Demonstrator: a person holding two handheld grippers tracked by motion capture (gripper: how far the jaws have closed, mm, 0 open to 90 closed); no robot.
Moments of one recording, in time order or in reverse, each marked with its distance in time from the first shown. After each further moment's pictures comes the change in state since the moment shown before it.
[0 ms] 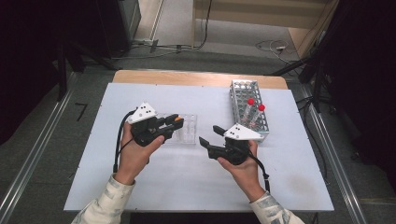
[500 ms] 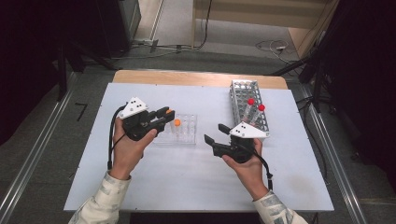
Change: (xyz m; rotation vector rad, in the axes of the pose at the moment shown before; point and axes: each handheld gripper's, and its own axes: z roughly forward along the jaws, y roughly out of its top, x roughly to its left) left arm 0.017 0.006 -0.007 -0.030 0.076 -0.002; right arm -0.012 0.000 -0.005 -0.011 -0.021 0.013
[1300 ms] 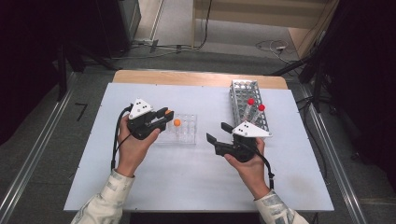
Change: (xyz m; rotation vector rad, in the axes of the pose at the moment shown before) left arm 0.006 -0.019 0.024 0.062 0.096 0.040; right arm -0.005 0.000 -0.003 -0.009 -0.014 0.012
